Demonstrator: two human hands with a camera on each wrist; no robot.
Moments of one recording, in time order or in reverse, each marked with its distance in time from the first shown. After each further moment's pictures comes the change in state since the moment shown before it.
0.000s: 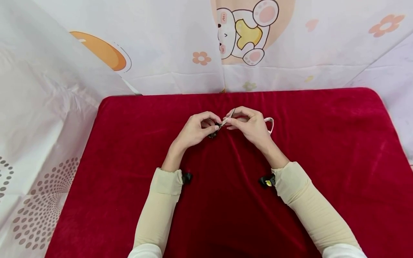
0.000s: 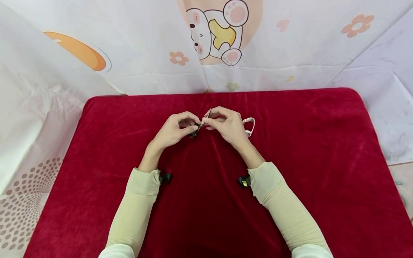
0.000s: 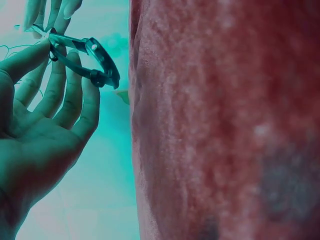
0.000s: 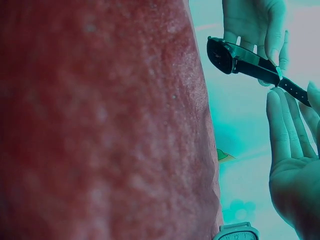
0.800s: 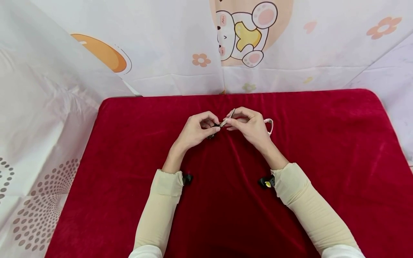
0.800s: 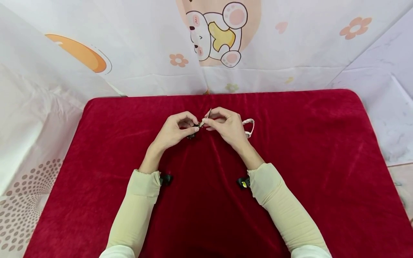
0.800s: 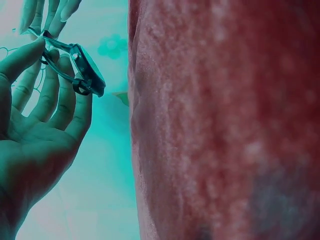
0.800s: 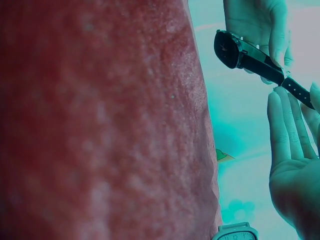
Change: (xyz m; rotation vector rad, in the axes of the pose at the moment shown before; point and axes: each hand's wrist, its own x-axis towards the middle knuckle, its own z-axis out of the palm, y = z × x) left_hand -0.001 0.001 0.003 -0.043 0.062 0.002; right_hand -0.001 0.001 0.001 0.026 0.004 -0.005
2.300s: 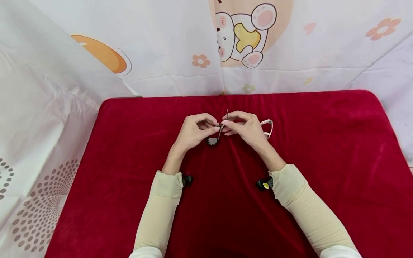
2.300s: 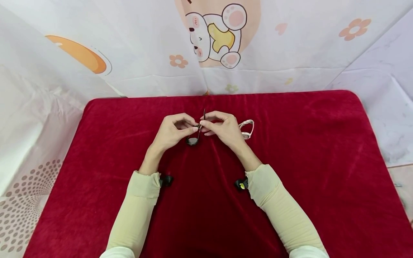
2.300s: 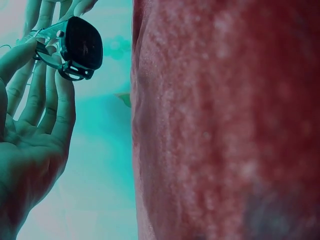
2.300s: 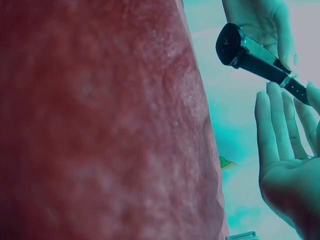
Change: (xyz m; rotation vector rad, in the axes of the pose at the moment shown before) left_hand -0.004 0.000 -0.002 -0.036 0.075 0.054; right_hand -0.001 0.000 0.005 0.015 -0.016 0.158
